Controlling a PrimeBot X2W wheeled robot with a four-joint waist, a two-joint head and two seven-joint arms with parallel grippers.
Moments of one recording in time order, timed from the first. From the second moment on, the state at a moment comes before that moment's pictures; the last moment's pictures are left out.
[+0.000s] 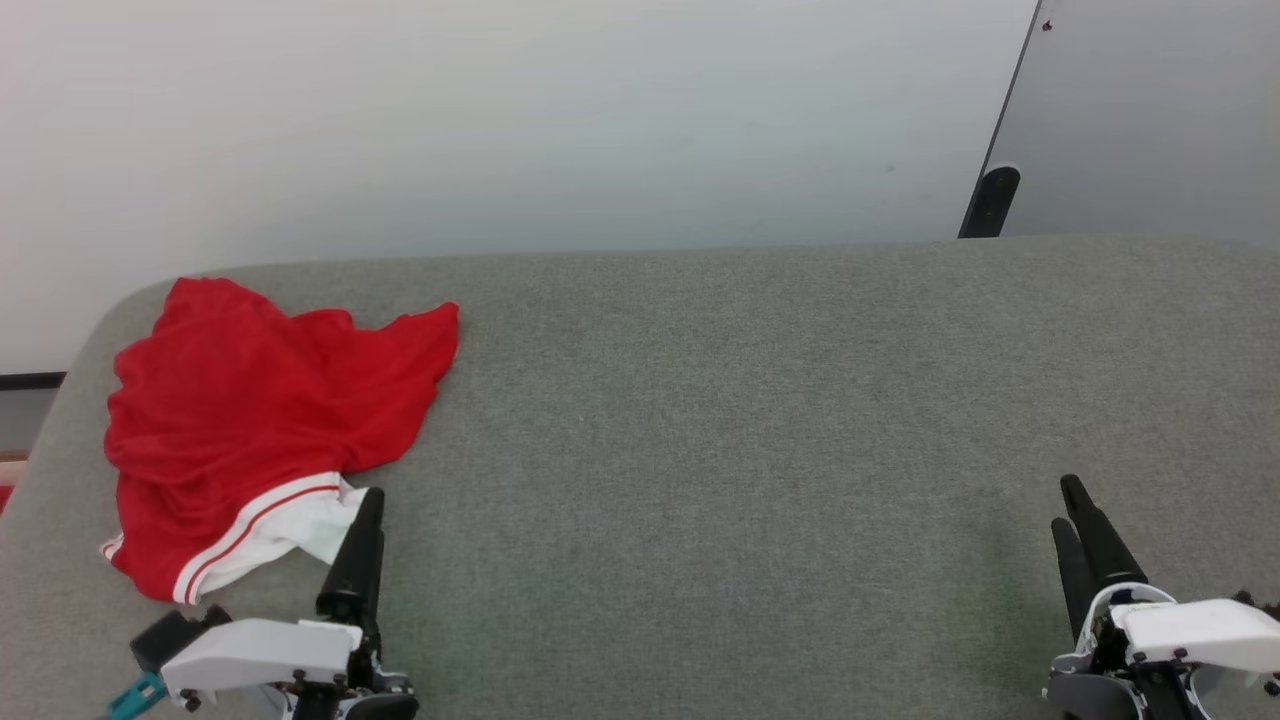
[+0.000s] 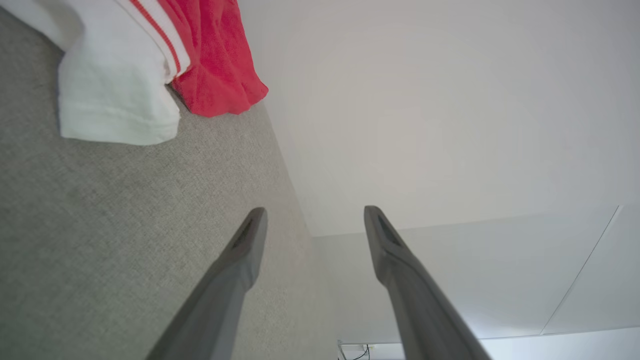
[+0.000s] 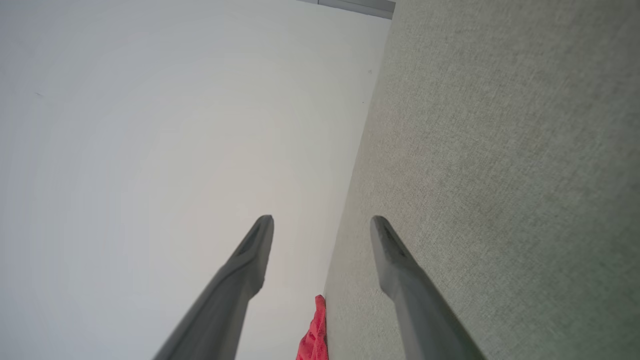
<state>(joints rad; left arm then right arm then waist) -0.13 0.09 0.06 0.32 -1.47 -0.12 0.04 -0.14 -0.08 -0.05 0.35 1.53 0.12 0.05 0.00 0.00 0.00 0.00</state>
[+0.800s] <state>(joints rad) -0.20 0.18 -0.06 0.40 -1.07 -0.08 -0.06 -0.26 -0.18 0.11 0.46 1.20 0.12 -0.06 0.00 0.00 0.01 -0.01</state>
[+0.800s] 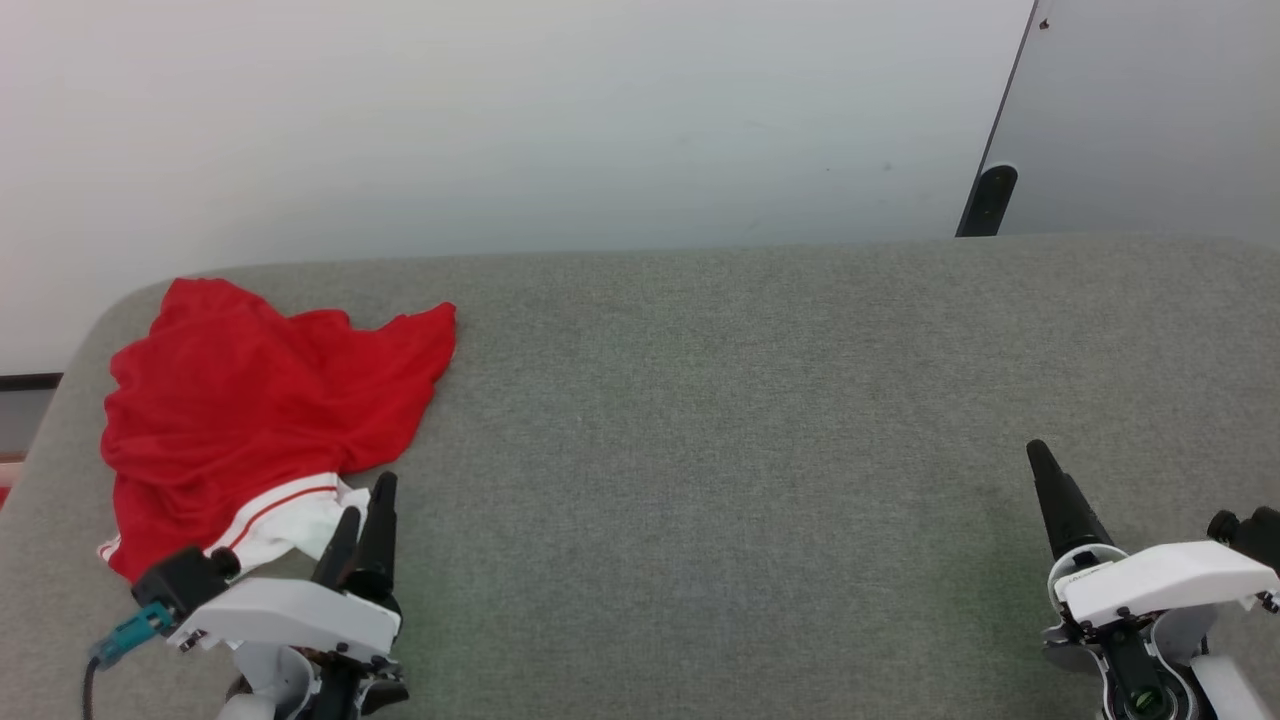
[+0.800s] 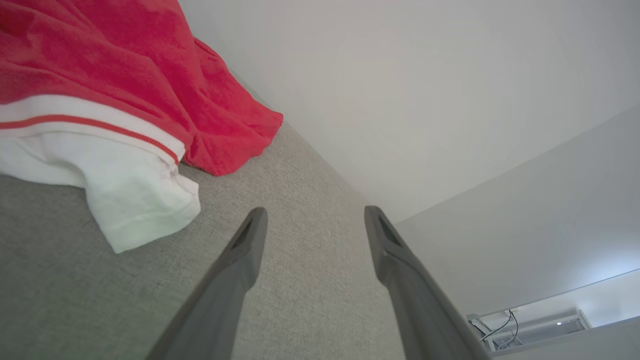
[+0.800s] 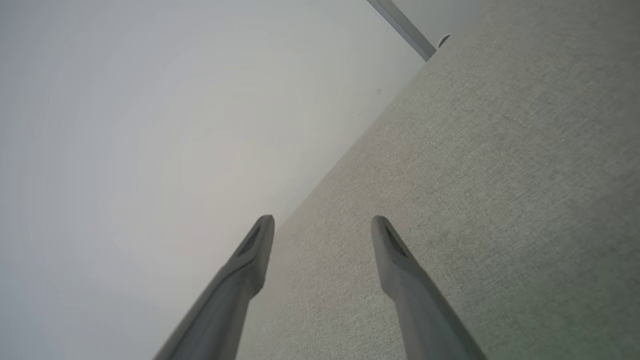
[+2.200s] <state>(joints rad) -0.27 0.27 -0.12 0.45 -0.52 -0.05 -0.18 -0.37 -0.22 0.11 0.58 0.48 0.13 -0.18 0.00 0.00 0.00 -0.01</state>
